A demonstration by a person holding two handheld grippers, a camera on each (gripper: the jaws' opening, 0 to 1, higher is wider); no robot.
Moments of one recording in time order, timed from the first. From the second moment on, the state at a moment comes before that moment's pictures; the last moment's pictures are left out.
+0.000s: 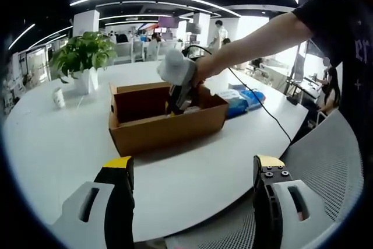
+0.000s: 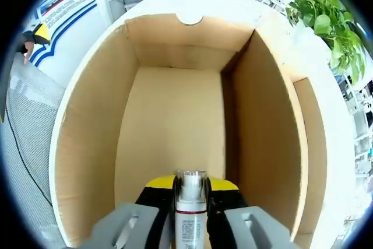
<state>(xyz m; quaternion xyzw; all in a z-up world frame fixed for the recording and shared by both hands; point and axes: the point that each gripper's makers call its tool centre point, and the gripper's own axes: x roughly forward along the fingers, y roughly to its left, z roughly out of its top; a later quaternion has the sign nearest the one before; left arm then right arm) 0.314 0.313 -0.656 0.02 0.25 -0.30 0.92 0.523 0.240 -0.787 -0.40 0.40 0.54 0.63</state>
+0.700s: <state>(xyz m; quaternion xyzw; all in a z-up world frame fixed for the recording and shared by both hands) 0.313 0.311 -0.654 0.02 0.24 -0.31 0.92 0.519 0.232 -0.752 -0.36 0.38 0.54 0.66</state>
